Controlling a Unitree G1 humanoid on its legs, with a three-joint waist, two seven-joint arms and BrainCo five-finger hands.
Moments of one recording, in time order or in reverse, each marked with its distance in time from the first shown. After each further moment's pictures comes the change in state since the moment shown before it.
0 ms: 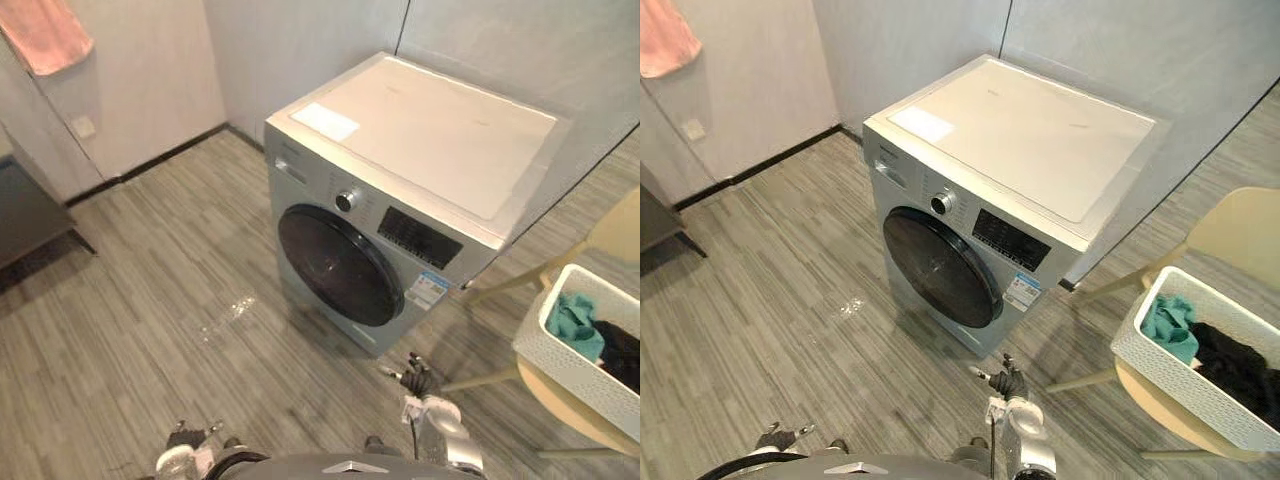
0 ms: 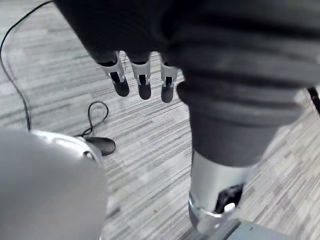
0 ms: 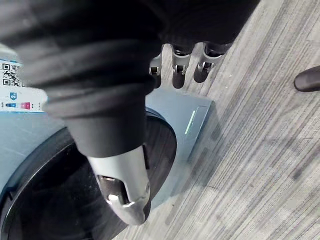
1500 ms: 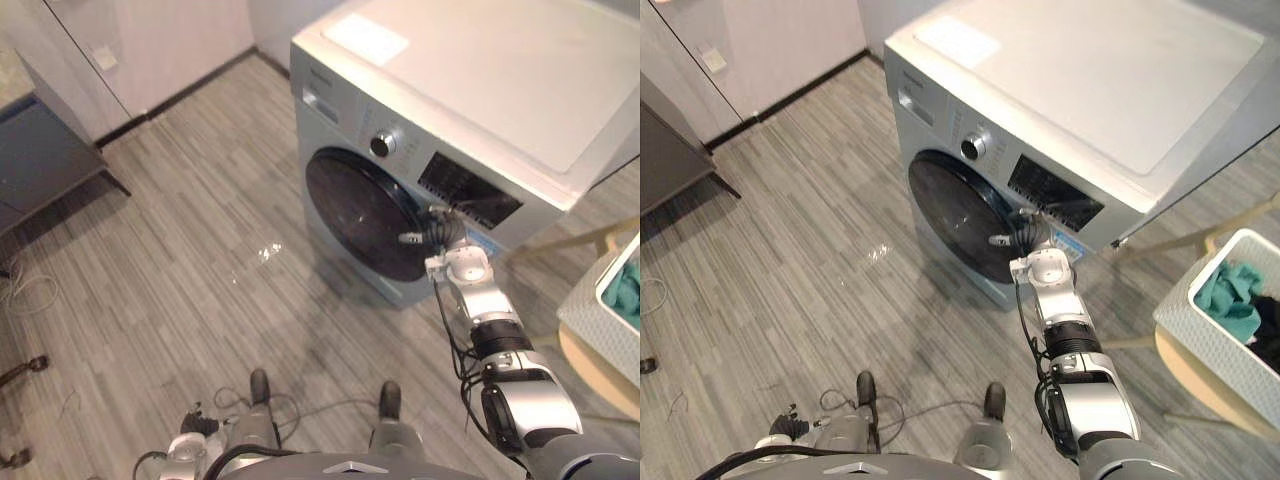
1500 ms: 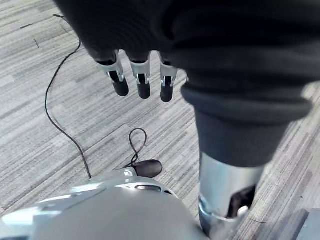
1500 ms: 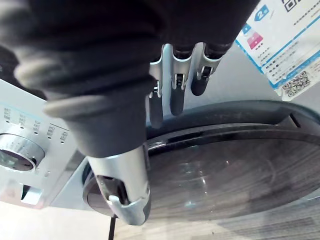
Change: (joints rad) left arm -0.005 0.025 -0.242 -0.051 -0.020 -0.007 0.034; right arm -0.651 -0.365 0.159 -0.006 -0.221 0.039 -0.120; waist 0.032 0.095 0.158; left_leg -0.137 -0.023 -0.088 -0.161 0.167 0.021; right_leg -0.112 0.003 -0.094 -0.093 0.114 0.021
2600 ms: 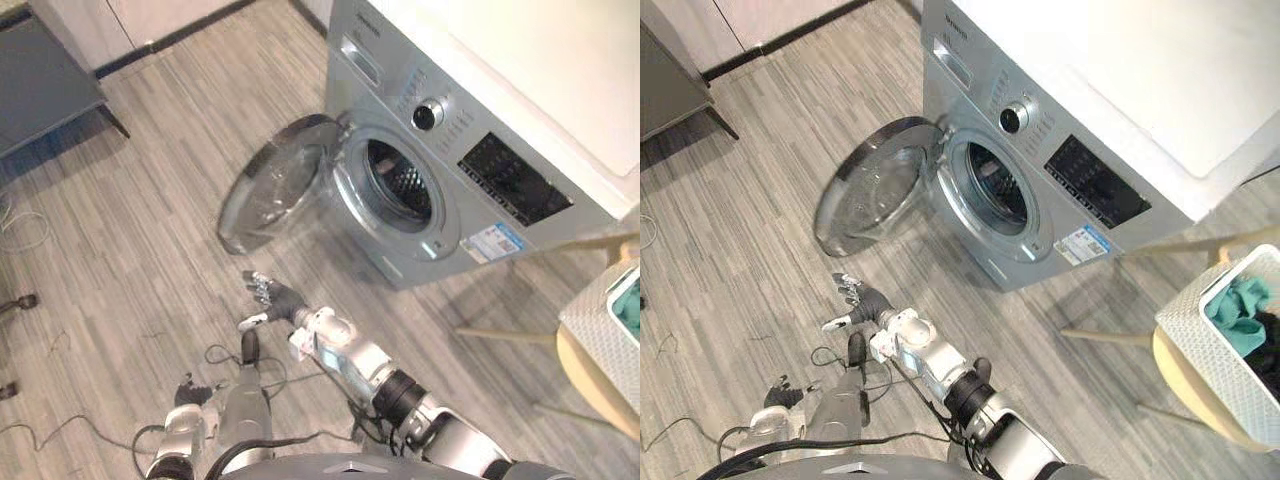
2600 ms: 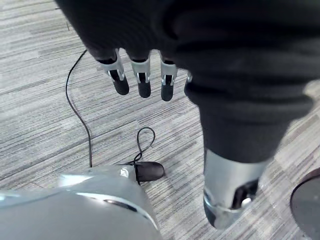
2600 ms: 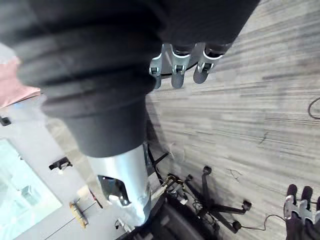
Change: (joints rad) left arm -0.079 0.017 0.073 -0.025 -0.057 0.011 0.042; right arm 0.189 0.325 0.705 -0.129 0.510 -0.064 0.254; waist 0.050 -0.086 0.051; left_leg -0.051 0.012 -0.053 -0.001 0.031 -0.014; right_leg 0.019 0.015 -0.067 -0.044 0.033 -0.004
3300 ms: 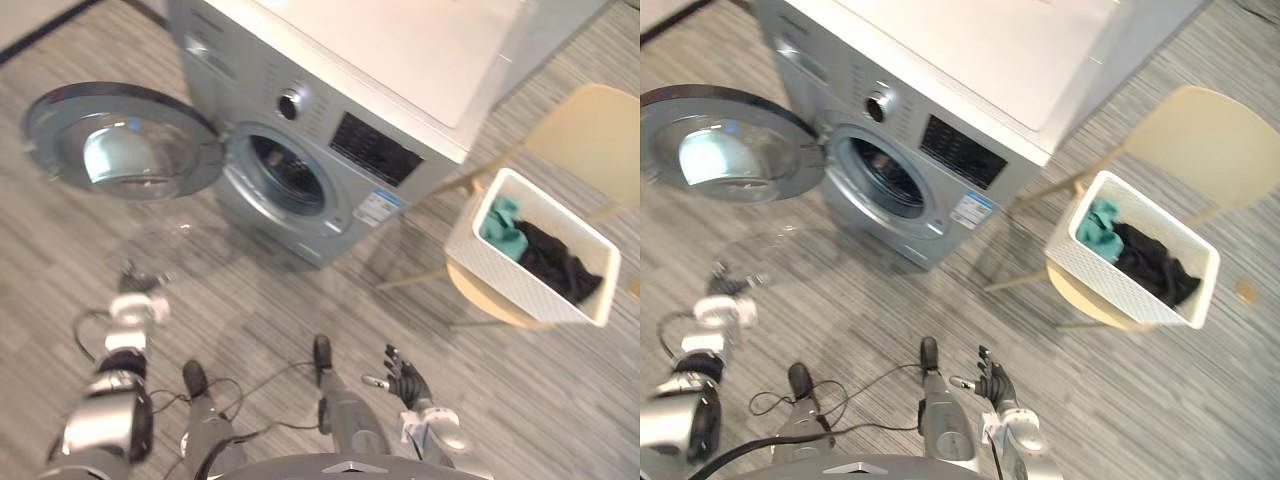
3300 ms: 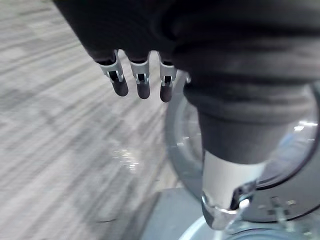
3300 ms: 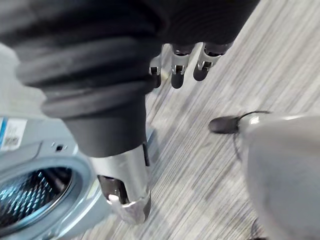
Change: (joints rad) left arm -0.560 0.399 0.032 0.025 -0.101 -0.002 0.024; right arm 0.682 -0.080 -0.608 -0.096 -0.179 -0.009 -0.031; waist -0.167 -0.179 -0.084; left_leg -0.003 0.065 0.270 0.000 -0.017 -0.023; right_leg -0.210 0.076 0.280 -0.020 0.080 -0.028
